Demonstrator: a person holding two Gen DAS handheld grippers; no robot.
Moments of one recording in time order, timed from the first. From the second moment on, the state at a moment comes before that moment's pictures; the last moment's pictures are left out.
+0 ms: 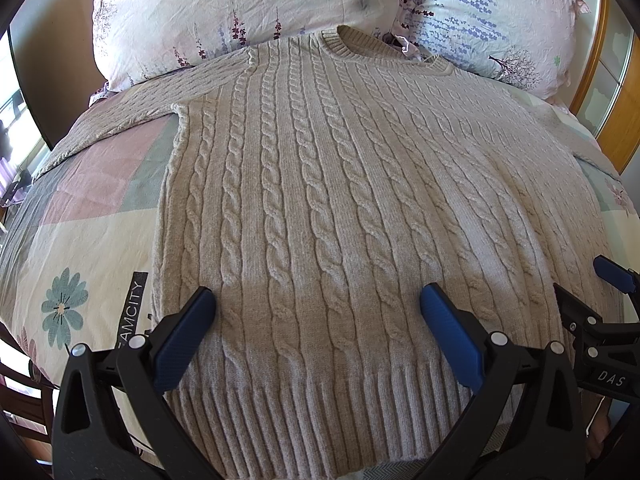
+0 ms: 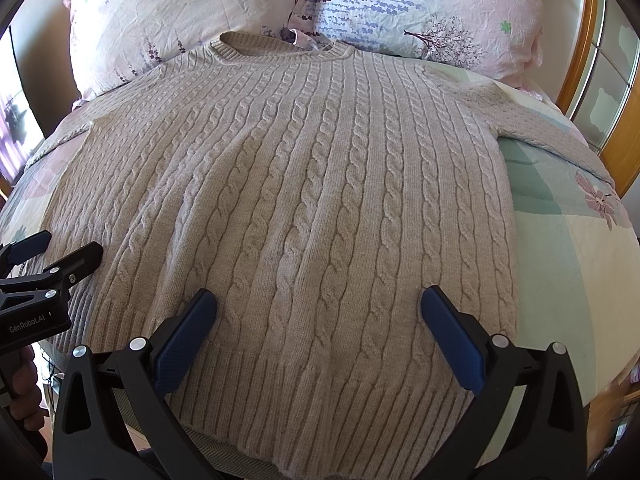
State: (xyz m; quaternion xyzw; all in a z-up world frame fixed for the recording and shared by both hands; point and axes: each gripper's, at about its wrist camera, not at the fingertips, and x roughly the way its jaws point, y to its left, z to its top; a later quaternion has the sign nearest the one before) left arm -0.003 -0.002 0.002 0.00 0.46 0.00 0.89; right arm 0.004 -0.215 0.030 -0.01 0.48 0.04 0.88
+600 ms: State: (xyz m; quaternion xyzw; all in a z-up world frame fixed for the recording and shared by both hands) left arm -0.002 -0.001 0.002 0.00 0.47 0.00 0.88; right arm 0.004 -0.215 0.031 -0.01 0.48 0.05 0.88
